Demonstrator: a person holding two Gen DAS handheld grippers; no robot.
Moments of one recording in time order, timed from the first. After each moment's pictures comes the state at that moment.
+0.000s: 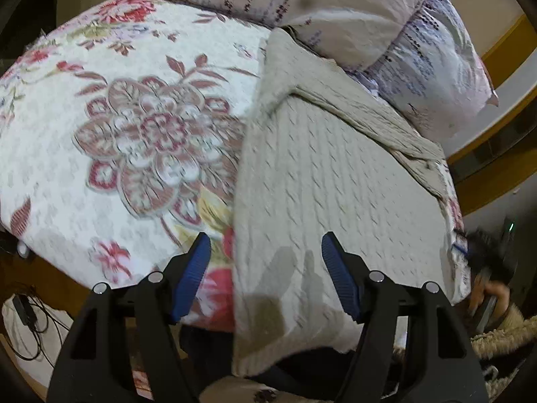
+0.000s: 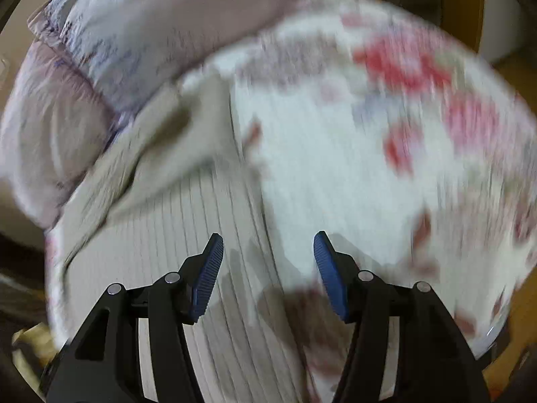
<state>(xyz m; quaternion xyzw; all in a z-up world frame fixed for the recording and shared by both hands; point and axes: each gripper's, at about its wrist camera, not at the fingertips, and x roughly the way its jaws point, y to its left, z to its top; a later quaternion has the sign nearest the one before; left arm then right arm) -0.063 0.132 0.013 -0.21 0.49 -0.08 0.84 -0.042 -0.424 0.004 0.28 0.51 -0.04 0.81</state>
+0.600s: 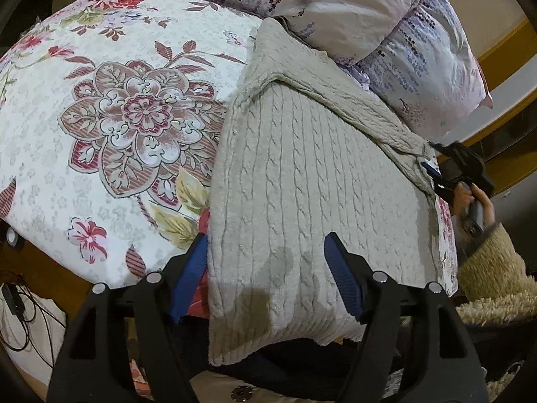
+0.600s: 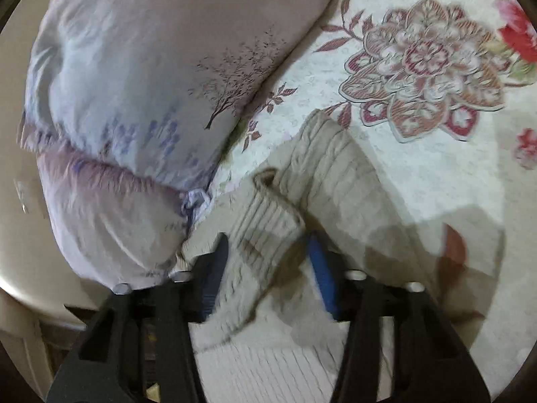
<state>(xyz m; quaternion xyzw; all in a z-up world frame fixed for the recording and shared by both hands) -0.066 0.126 0.014 -0.24 0.50 -0.09 0.83 0.123 -0.418 -0.012 0.50 0.44 0.05 0.75</state>
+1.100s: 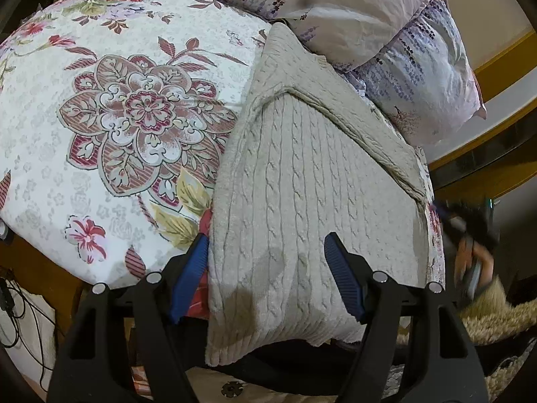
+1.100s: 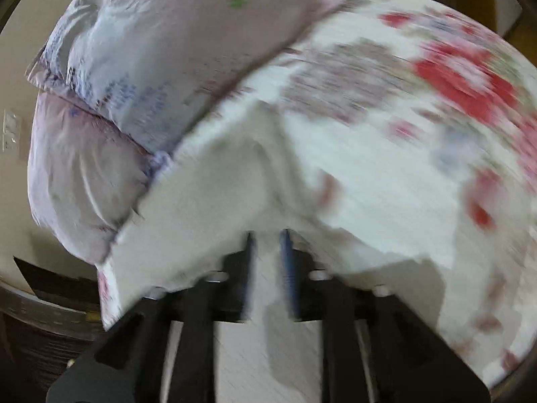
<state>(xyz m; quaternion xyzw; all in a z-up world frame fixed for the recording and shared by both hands) -0.068 0.135 0.012 -0.26 0.50 -0.10 0.82 0.012 -0.433 0.020 0.36 0.48 -0.01 0.80</state>
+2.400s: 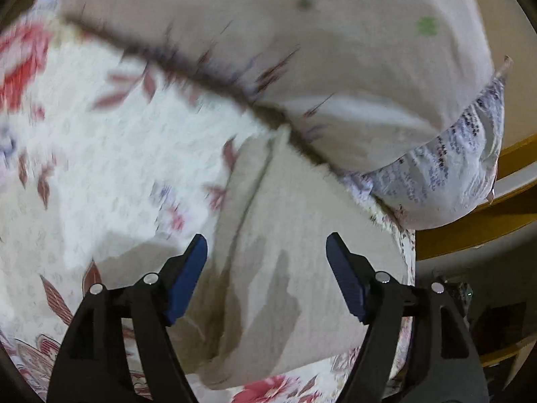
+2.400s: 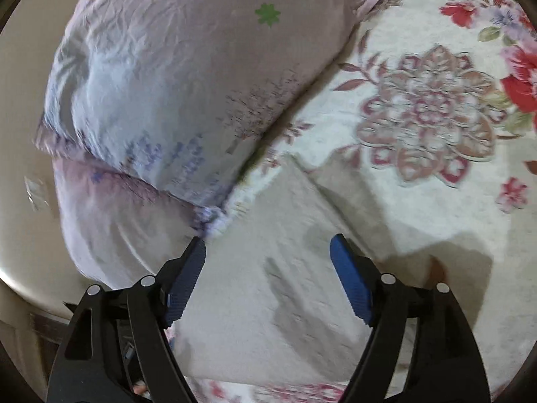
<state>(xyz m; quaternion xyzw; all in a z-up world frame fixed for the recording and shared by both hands) 0.180 0.157 0.022 -0.34 0.51 -0.12 0.78 0.107 -0.430 0.022 0.47 0.43 0.04 0.77</state>
